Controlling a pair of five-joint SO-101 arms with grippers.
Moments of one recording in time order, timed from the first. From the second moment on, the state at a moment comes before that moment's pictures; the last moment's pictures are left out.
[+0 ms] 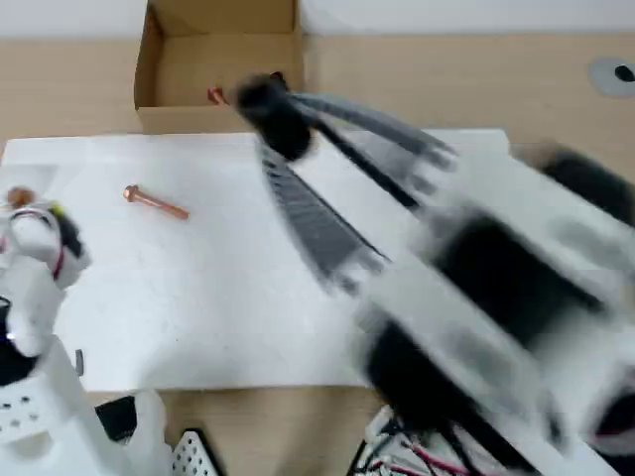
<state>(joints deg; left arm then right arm) -19.2 -50.5 8.6 87.2 3.8 -49.8 -7.5 -92.1 101.8 7.6</state>
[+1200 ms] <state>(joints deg) 13.2 -57.7 -7.1 81.7 3.9 -49.3 -84.8 75.6 15.3 0.0</state>
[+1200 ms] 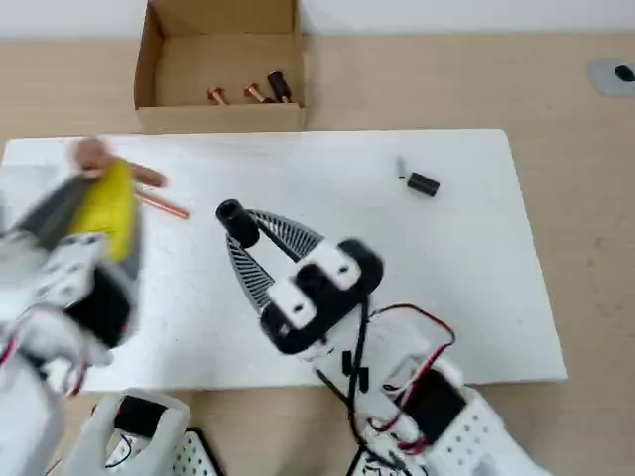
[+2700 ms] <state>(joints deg) 19.7 -67.3 16.8 70.9 5.8 -50.2 -85.6 87.5 -2.8 -1.5</state>
